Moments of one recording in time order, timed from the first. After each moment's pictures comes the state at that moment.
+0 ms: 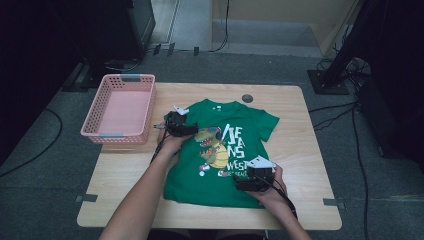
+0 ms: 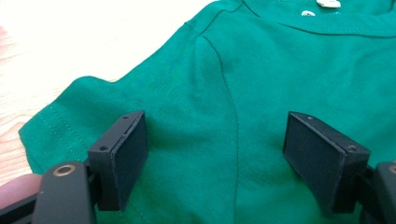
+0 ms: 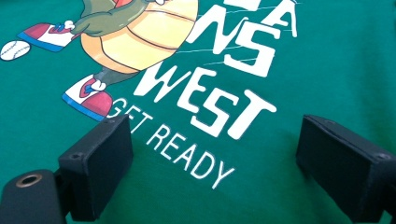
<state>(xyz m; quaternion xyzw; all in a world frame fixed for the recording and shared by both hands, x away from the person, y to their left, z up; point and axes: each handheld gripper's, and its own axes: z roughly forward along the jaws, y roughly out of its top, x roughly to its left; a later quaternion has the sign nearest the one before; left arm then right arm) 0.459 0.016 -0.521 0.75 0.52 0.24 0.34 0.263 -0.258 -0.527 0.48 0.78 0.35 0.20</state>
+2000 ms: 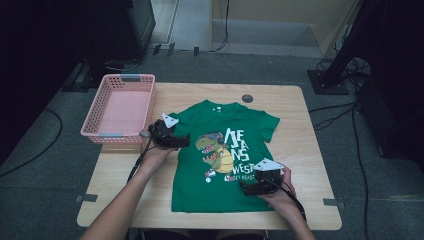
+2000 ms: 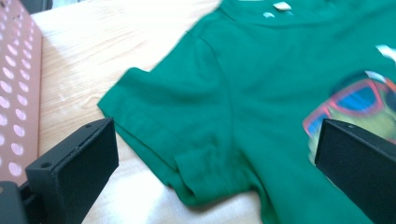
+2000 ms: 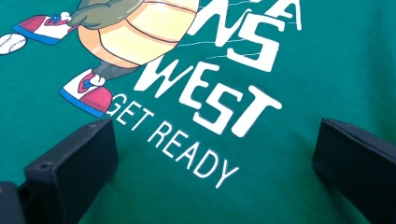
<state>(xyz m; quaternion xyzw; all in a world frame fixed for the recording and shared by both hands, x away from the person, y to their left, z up) 0.392 0.049 -0.485 0.77 0.46 0.26 0.35 0.258 -0.280 -0.528 0.46 0.80 0.34 0.18</state>
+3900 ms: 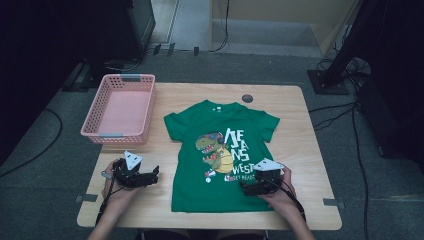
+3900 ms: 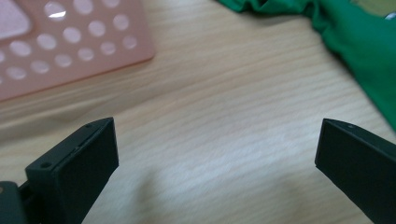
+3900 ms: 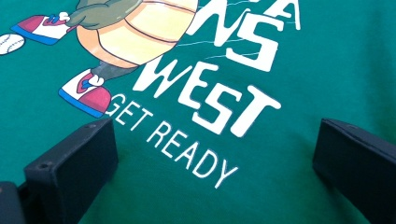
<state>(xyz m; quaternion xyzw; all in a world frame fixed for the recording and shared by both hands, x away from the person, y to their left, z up) 0.282 0.148 -0.514 0.75 0.51 0.27 0.33 0.258 -0.280 -0.528 0.46 0.80 0.34 0.18</state>
